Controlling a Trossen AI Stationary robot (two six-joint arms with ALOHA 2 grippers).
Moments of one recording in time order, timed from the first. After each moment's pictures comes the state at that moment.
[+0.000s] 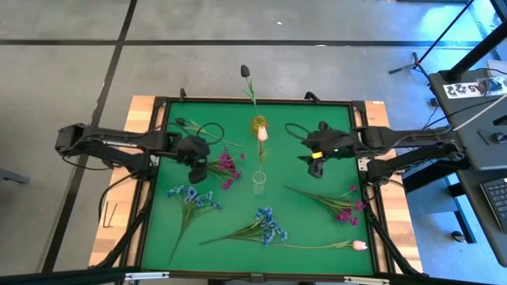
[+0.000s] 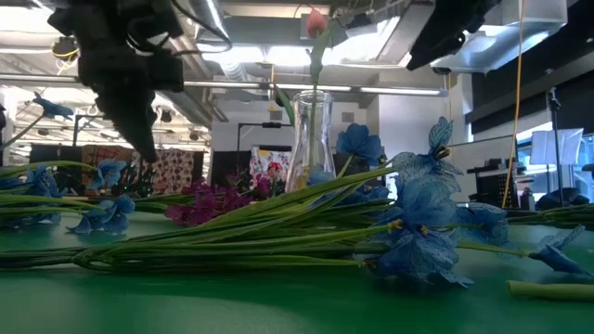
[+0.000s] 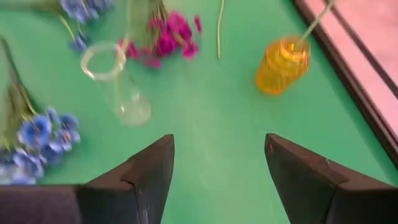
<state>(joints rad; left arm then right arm) 0.10 1.10 0.66 -0.68 -0.08 -0.30 0.06 1.11 1.05 -0.72 0.25 0.18</state>
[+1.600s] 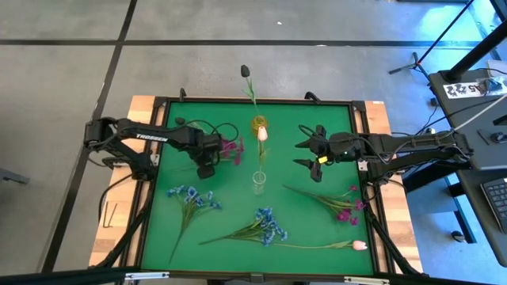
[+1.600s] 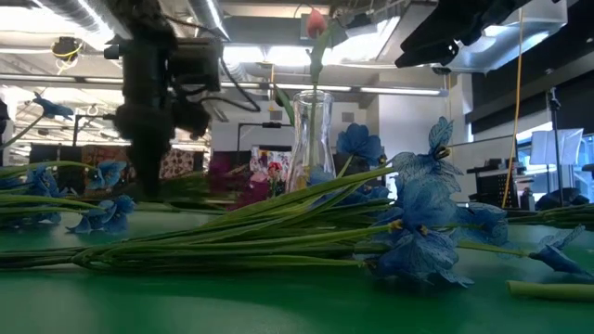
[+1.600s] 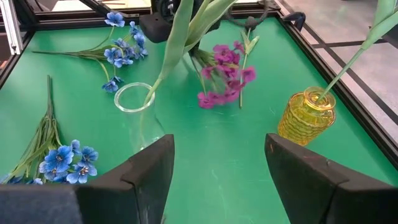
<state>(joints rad) 0.22 1.46 0.82 -0.81 -0.10 -0.23 0.06 0.99 0.81 -0.34 0.19 0.07</state>
